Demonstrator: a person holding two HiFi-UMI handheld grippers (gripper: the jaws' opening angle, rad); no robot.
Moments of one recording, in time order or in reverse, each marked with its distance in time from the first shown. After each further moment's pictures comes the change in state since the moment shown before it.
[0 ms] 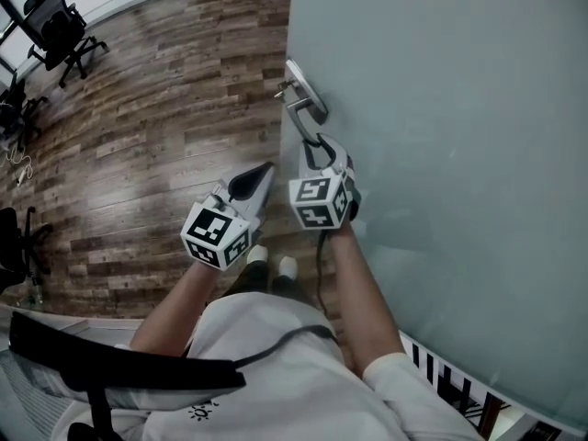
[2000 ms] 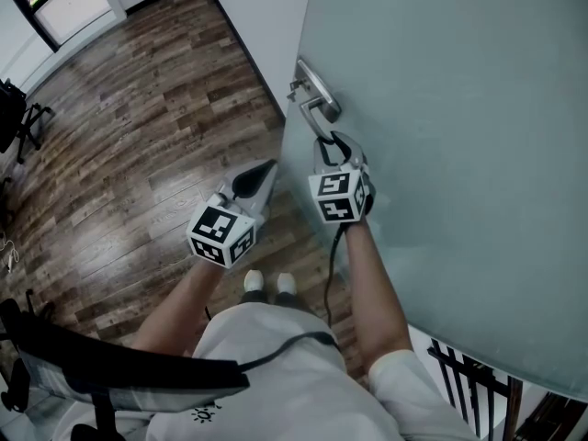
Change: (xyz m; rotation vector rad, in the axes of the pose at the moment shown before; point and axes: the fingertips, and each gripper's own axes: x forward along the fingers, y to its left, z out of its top) left arm 0.131 -0.018 0.032 0.042 0.017 -0.267; right arm 0.013 -0.158 -0.045 0.088 0.092 -0.225
